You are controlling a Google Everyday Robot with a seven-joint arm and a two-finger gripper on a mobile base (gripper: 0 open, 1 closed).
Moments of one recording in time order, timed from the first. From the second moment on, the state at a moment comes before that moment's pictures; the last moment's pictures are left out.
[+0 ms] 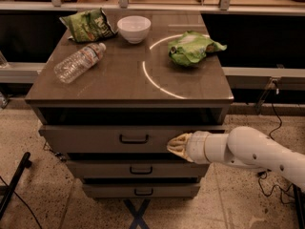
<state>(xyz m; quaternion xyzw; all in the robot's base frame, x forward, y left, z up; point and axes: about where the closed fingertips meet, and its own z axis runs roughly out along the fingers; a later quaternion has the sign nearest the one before) 0.525 -0.080 0.632 -0.57 0.68 0.13 0.44</state>
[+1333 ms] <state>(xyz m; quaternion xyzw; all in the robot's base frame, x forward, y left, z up) 0.491 -0.097 0.630 -0.57 0.69 0.16 0.42</state>
